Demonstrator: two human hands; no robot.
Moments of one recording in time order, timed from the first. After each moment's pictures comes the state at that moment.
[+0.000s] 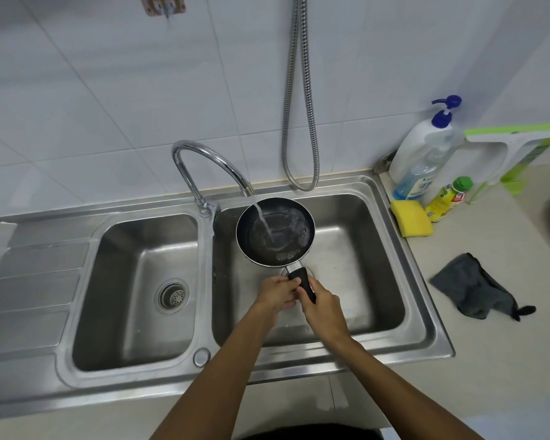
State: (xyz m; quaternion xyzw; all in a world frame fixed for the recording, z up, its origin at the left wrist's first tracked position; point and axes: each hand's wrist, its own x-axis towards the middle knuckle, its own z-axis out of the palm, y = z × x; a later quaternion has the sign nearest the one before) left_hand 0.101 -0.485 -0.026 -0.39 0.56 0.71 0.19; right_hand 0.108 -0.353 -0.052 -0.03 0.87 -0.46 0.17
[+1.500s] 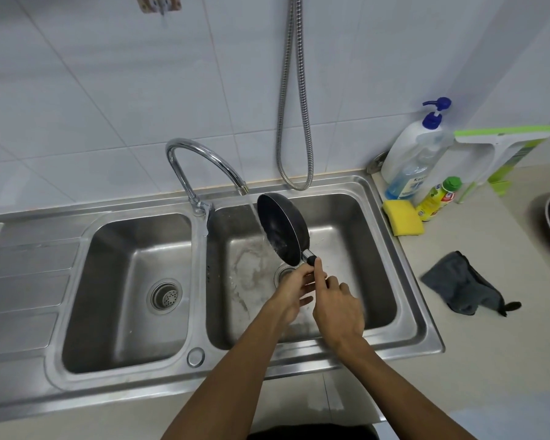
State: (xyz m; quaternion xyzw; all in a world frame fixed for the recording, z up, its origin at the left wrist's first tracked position) left_hand 0.090 -0.447 -0.005 -0.30 0.51 0.77 0.24; right_hand 0.115 -0.333 -0.009 -0.12 0.99 -0.04 0.08
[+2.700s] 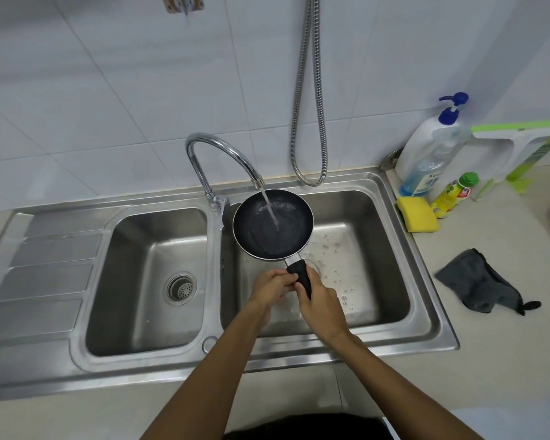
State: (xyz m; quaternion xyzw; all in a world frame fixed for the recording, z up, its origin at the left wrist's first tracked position) left_hand 0.128 -0.504 -0.004 -0.37 0.59 0.71 0.15; right_hand 0.132 -0.370 -0.018 -0.08 0.90 -0.39 0.15
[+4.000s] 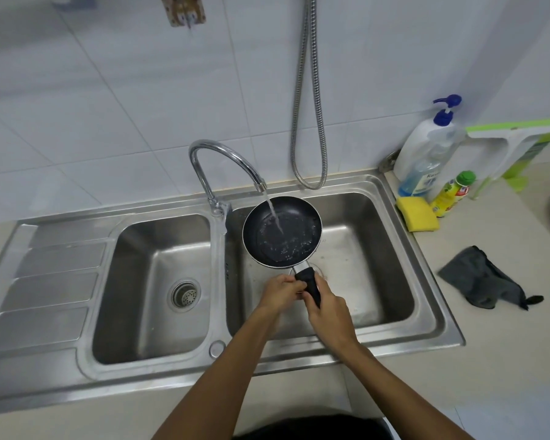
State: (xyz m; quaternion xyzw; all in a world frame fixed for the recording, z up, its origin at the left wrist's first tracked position) left_hand 0.133 -0.496 0.004 -0.33 0.65 0.67 0.16; right_hand 0.147 -0.365 -0.025 -0.05 0.90 -0.41 0.14
